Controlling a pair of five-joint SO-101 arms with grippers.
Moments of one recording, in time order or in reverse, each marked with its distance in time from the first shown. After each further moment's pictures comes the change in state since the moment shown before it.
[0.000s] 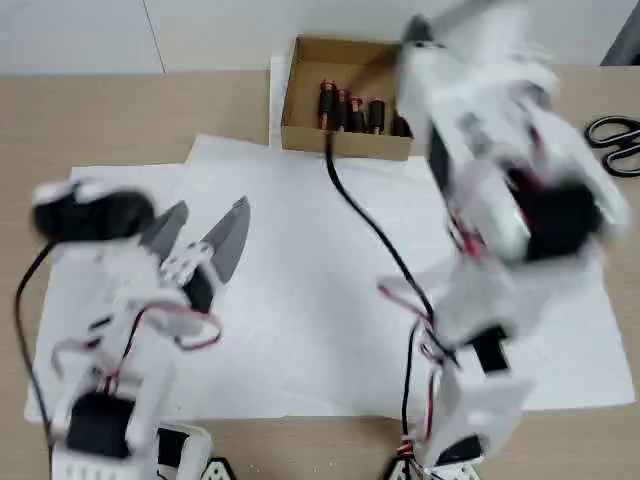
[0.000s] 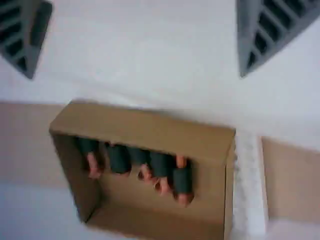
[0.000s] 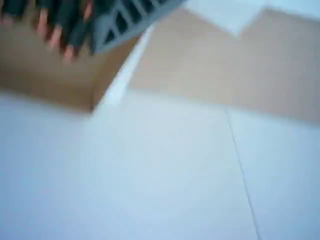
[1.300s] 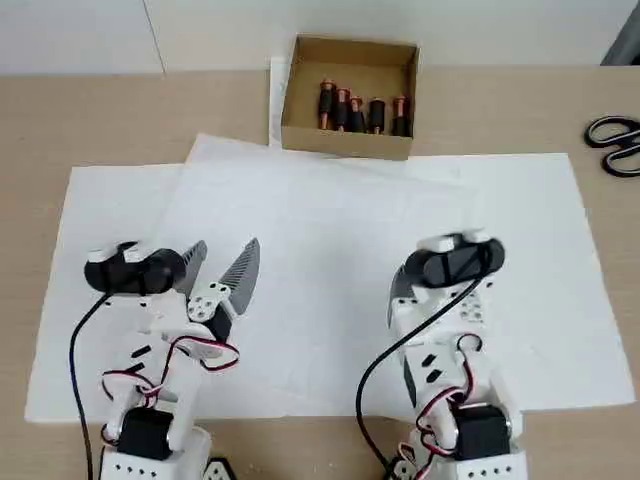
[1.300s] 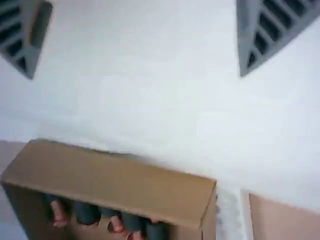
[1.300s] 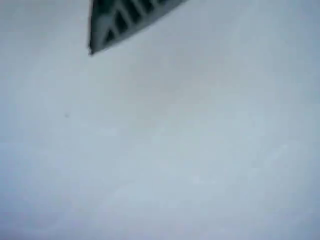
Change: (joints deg) left arm -0.1 -23.6 40.0 -13.8 0.0; right arm 1.1 -113.8 179.5 -47.5 0.0
